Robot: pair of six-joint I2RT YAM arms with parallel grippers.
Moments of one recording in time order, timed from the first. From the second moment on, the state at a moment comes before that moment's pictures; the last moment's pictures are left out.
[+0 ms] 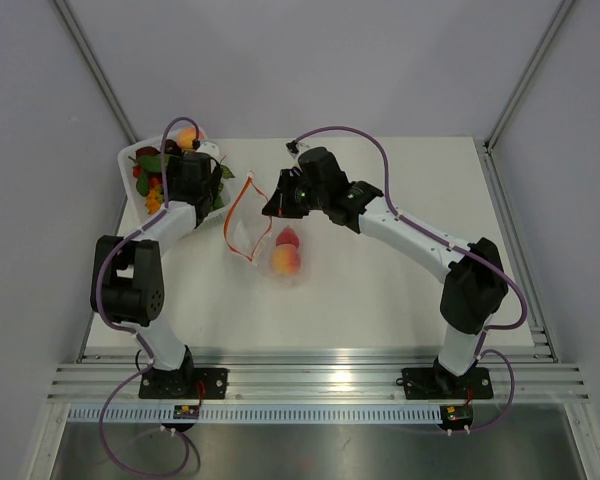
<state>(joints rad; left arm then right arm) -0.14 1.71 1.15 0.01 -0.50 0.30 0.77 1.80 1.61 -0.30 -0.23 0.69</state>
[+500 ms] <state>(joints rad) -0.14 1.76 1.24 0.00 -0.58 0.29 0.77 1.80 1.61 -0.30 -0.23 0.69</state>
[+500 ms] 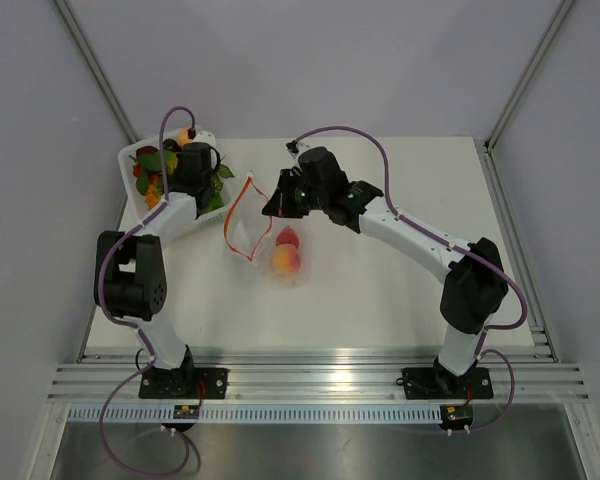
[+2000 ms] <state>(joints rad) -0.16 1.02 1.39 -0.66 0.31 -0.40 0.77 1.88 1.69 -0.35 -0.23 0.72</state>
